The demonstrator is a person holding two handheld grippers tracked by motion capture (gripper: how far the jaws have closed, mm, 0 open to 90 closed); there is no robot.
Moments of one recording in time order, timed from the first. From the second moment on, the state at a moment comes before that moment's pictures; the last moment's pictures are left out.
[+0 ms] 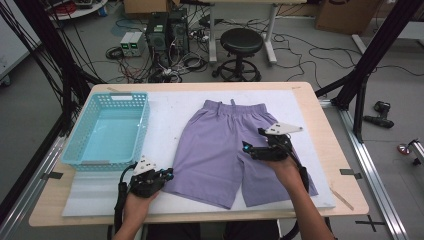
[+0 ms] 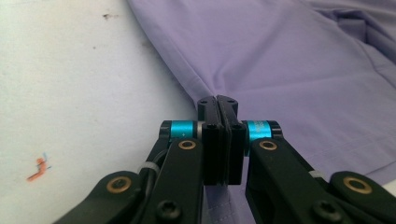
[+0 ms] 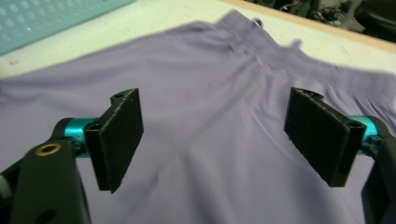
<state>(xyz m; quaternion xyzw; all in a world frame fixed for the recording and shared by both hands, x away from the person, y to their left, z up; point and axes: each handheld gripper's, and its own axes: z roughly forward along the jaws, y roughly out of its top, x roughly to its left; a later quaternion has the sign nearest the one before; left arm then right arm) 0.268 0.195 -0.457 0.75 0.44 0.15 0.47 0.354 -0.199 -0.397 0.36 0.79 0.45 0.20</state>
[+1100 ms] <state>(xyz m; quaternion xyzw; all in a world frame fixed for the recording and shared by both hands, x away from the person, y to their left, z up) 0.265 0.202 -0.453 0.73 0.42 0.13 0.52 0.449 -0.051 -0.413 0.32 0.84 0.41 0.14</state>
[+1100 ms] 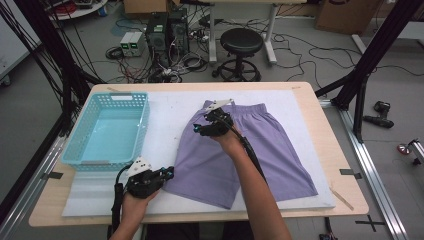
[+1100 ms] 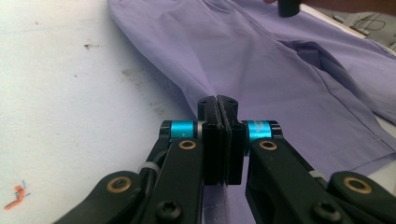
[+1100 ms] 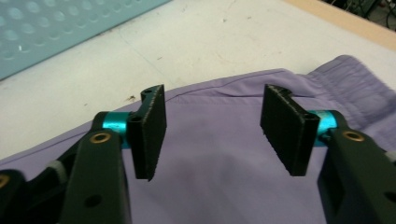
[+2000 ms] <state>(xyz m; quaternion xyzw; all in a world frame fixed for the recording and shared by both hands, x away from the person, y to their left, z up) 0.269 0.203 -0.456 0.73 0.42 0.13 0.52 0.461 0.007 -0.450 0.30 0.88 0.34 0.13</state>
